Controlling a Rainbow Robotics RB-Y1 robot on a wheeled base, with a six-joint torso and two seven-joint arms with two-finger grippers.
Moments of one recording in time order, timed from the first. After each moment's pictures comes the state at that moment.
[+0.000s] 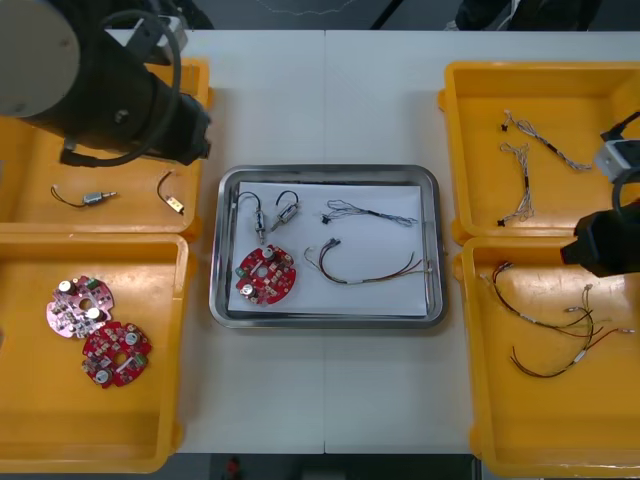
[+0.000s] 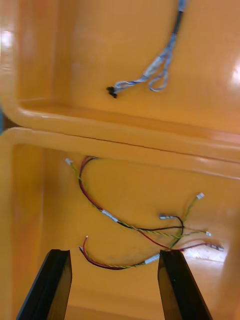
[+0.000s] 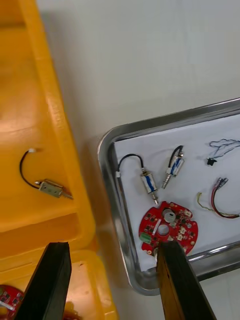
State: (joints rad) right arm -0.29 -0.74 -0.16 -2.22 -0.84 1.92 1.30; left arm -0.74 0.60 -0.08 -2.07 0.72 1.91 -1.10
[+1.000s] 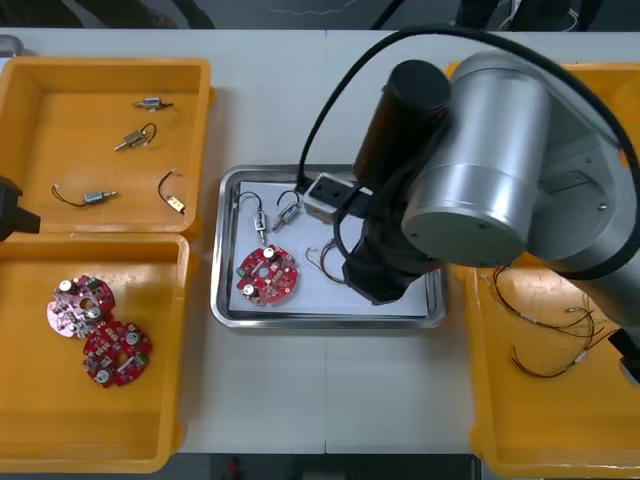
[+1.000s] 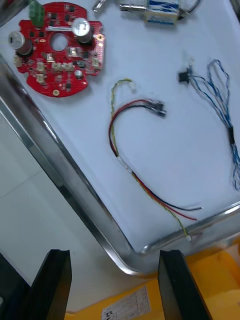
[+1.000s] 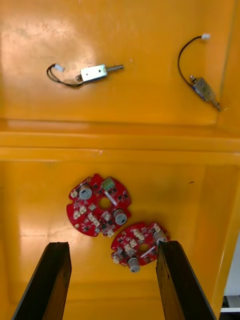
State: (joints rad) right arm -0.85 -0.52 0.65 -2.11 -0.79 1.92 1.36; left arm -0.26 0.85 0.34 -2.17 0.95 1.91 -1.16
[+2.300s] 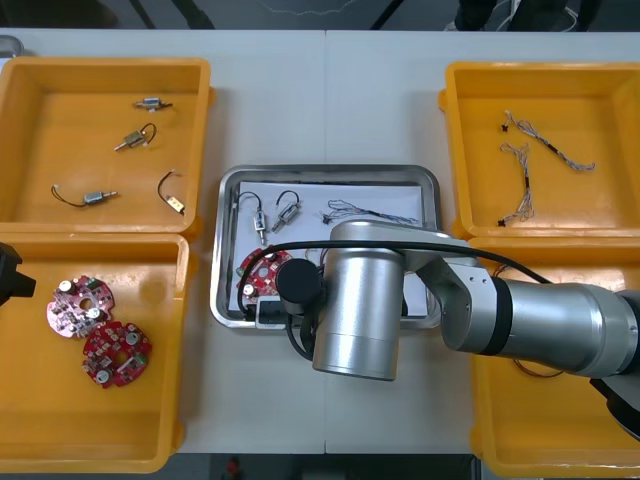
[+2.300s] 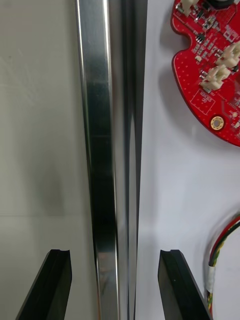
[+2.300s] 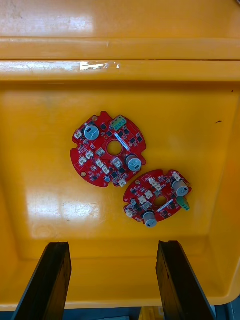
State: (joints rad) right arm -0.87 -0.45 1.13 -1.88 -0.54 1.59 1.66; left arm -0.06 0.87 0.35 -2.29 0.98 1.91 -1.16
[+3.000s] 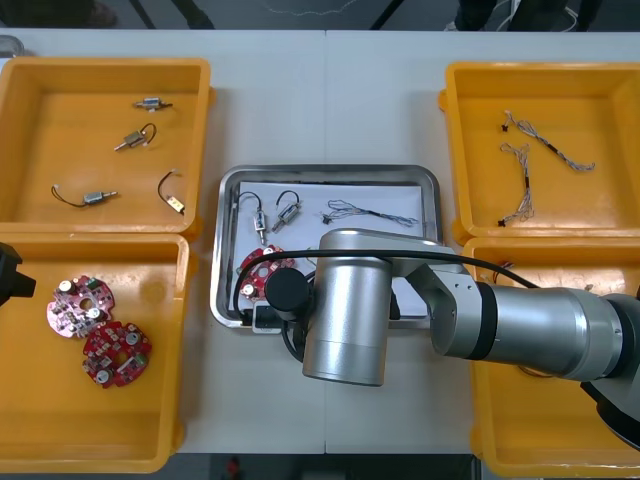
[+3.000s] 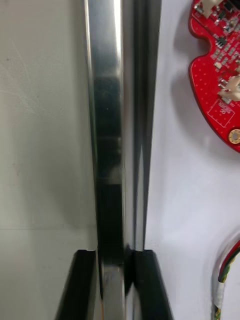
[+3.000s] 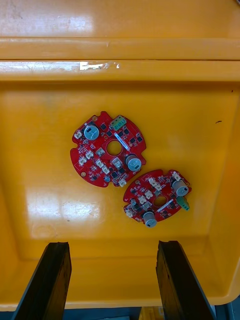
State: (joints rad) right arm -0.87 -0.42 1.15 -1.84 -0.52 1.59 1.66; left arm -0.06 0.87 0.35 -2.29 0.98 1.91 -1.16
